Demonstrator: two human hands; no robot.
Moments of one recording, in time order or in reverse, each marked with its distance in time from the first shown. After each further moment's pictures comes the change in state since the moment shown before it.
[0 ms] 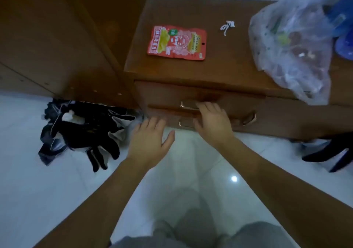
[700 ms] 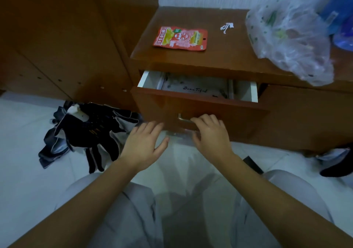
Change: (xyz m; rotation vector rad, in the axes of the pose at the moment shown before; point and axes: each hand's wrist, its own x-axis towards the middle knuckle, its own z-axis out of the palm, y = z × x) left_hand -0.046 -0.022 0.057 0.067 0.130 0.100; right_hand -0.067 0.002 0.047 -0.044 0.180 -0.166
